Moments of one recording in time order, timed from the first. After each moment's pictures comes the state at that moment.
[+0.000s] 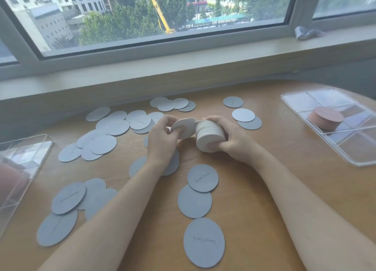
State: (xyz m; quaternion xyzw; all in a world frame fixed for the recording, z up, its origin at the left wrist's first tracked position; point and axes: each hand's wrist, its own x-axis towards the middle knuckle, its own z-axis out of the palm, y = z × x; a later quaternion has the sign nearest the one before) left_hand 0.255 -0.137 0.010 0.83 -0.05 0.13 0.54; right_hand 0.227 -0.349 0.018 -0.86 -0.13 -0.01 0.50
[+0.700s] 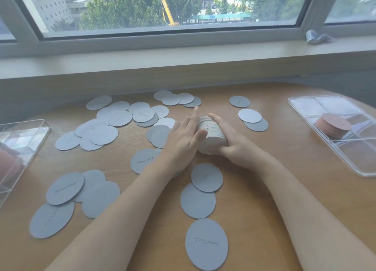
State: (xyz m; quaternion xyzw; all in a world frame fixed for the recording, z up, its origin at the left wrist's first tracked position) left_hand 0.246 -0.148 0.000 0.90 -0.22 0.05 0.36; right_hand 0.223 -0.340 0.017 -0.88 -0.16 0.06 0.44
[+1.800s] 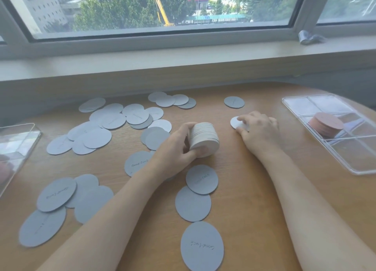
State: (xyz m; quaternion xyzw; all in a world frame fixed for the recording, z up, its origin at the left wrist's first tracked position) left_hand 0.239 -0.138 -0.005 0.88 -0.23 0.02 0.41; right_hand 0.258 -0.397 -0.005 -0.97 0.04 -0.21 0.14
